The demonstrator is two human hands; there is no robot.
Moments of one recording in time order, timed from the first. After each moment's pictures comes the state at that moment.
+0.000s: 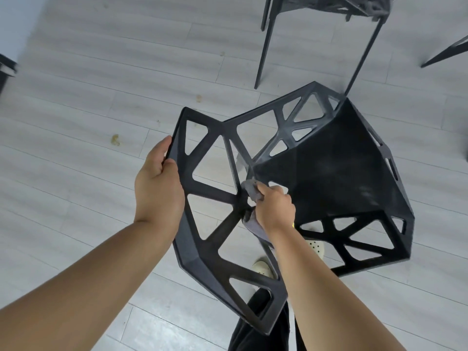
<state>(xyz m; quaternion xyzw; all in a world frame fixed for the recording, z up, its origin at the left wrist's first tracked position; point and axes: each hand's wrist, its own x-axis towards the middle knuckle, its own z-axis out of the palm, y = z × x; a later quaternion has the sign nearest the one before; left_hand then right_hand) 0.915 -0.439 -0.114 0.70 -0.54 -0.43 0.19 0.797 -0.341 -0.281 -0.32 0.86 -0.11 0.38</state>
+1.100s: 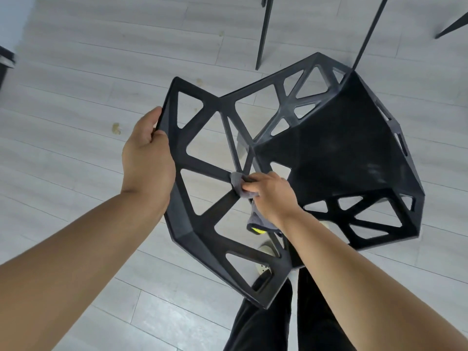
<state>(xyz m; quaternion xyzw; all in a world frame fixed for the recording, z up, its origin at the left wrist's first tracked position) 0.919 -0.439 -0.124 0.70 -0.55 -0.41 0.19 0.793 -0.311 -0.298 -0.57 0.74 -0.15 0.32</state>
